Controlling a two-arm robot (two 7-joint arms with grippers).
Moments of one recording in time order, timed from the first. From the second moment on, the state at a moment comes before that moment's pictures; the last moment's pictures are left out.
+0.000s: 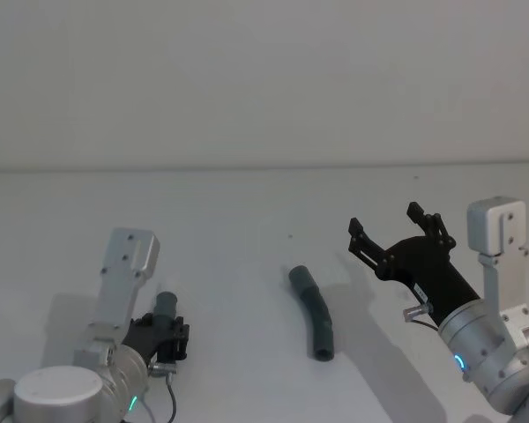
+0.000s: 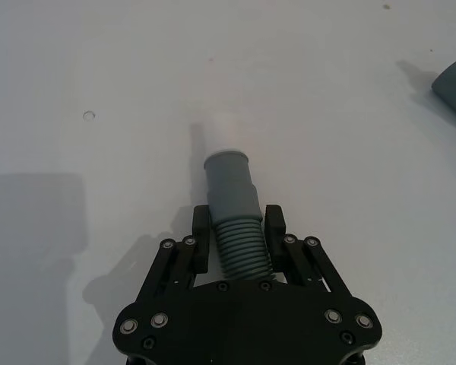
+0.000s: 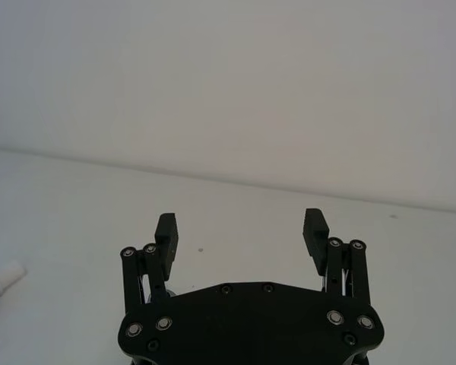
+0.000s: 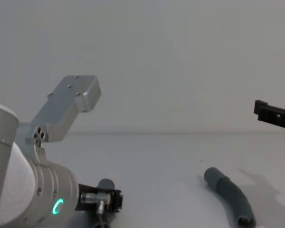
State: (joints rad) left arm -0.06 0.07 0.36 -1.85 -0.24 0.82 0.21; right arm -0.01 0.34 -0.23 -1.77 0.29 0.03 0.07
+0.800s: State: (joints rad) left arm -0.06 0.10 0.37 -1.84 -0.20 0.79 0.19; right arm -0.01 0.34 -0.23 -1.77 0.29 0.03 0.07
